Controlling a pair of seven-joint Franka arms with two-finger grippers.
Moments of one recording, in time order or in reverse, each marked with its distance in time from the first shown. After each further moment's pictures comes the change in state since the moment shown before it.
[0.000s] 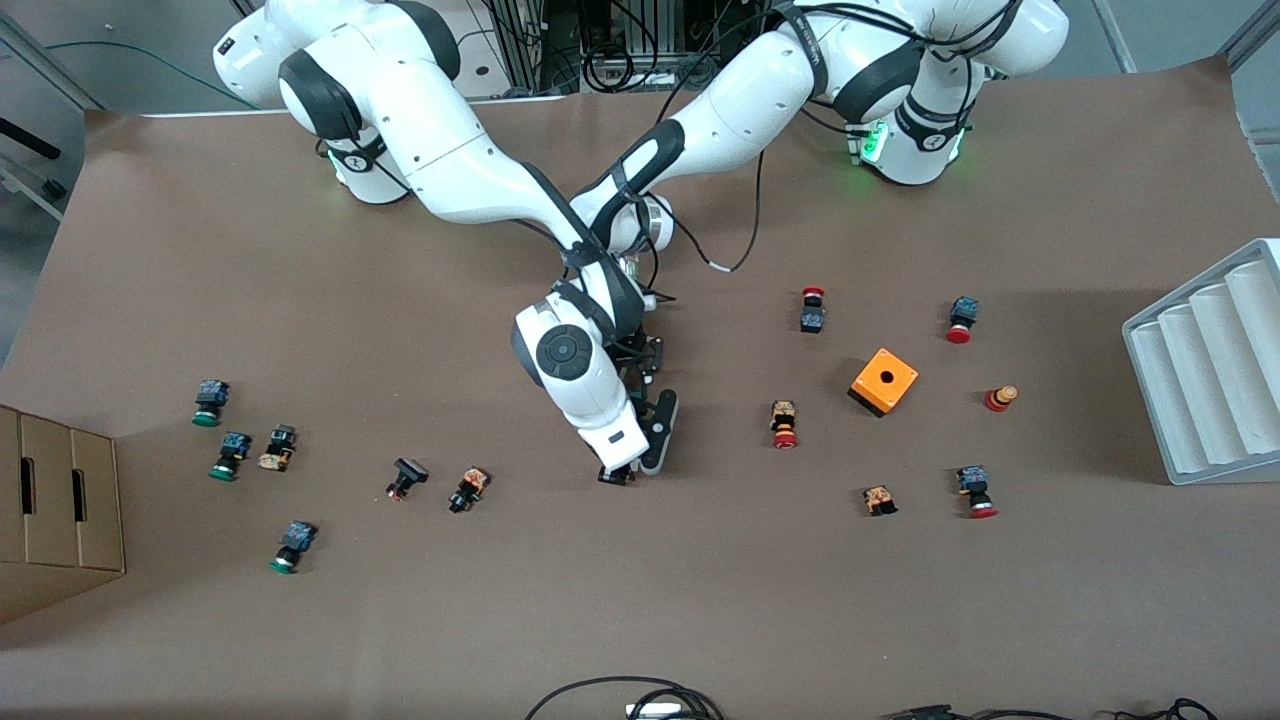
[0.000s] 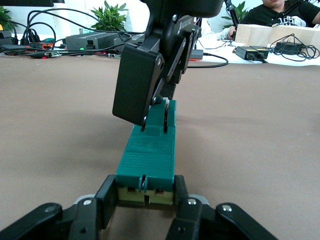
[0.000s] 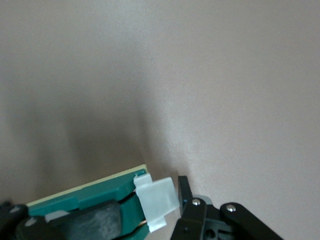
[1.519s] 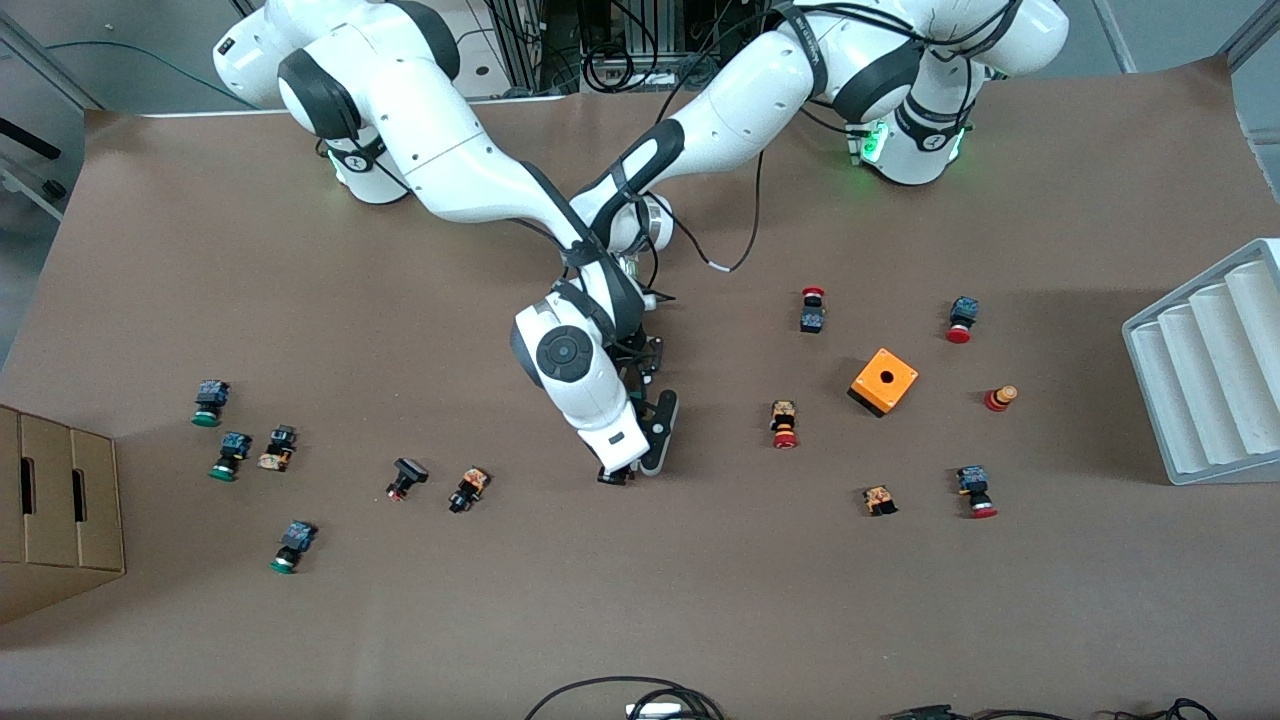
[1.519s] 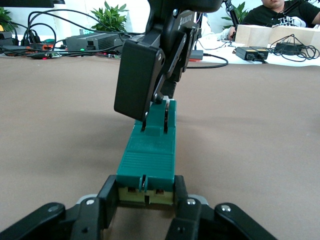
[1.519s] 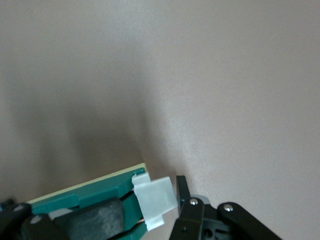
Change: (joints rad) left arm -0.002 0.000 0.000 0.000 0.000 -0.004 0.000; right arm 0.000 -0.002 -0.004 0.011 0.000 -0.026 0.000
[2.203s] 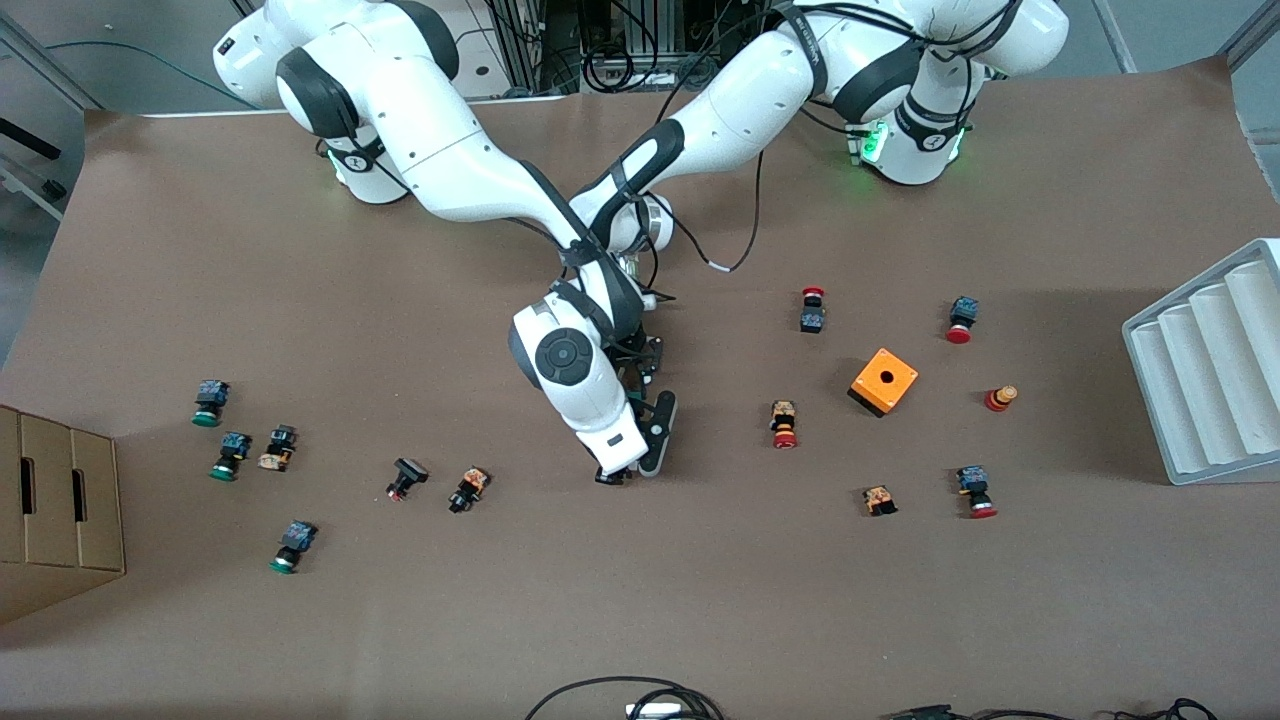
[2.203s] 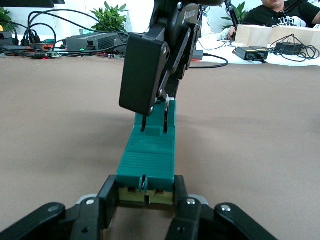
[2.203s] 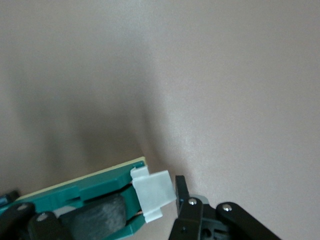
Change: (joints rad) left arm 0.000 0.000 0.000 0.000 0.000 0.000 0.000; right arm -0.001 -0.006 -0.009 0.011 0.000 -0.044 -0.001
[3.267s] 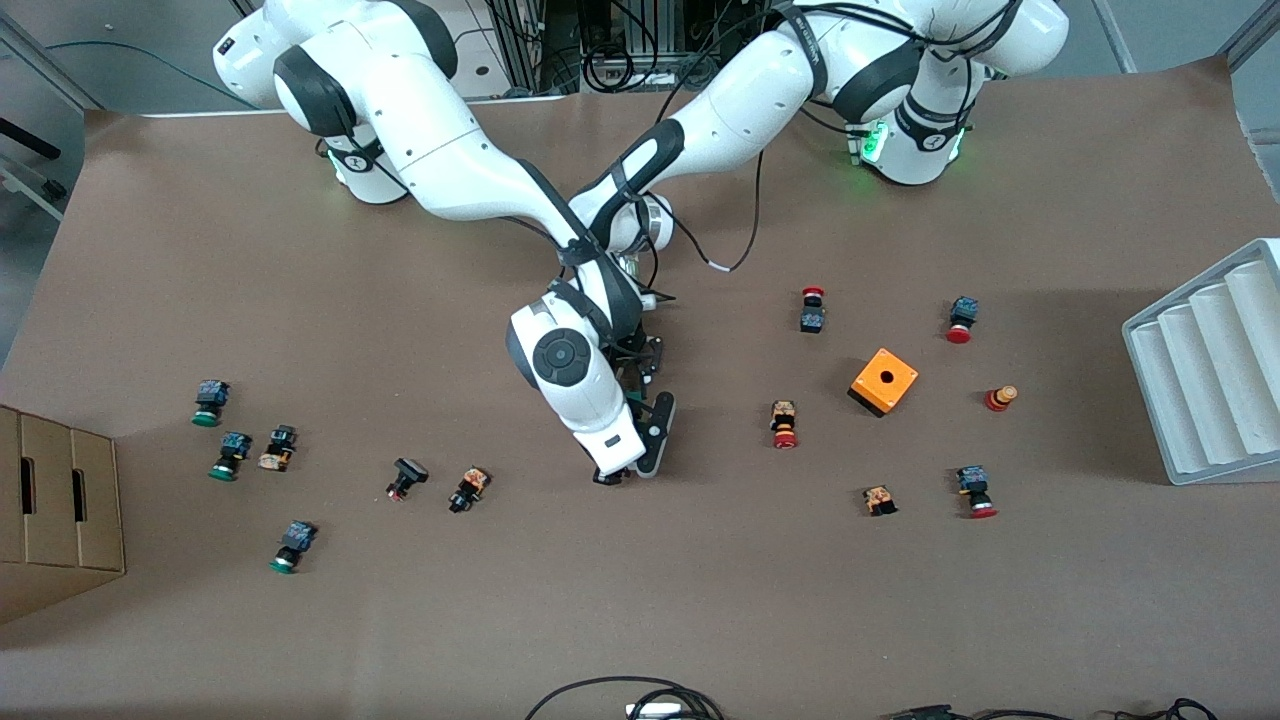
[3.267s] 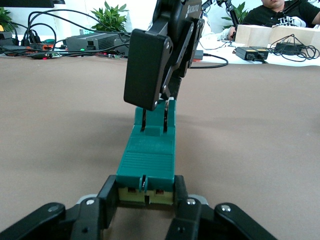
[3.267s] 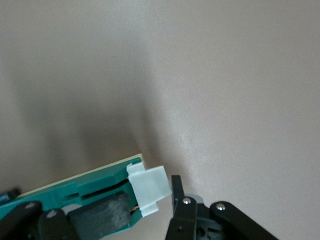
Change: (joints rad) left arm 0.000 0.000 0.000 0.000 0.000 -0.001 0.000; right arm -0.002 -0.006 -0.001 0.000 0.000 -0.007 0.010
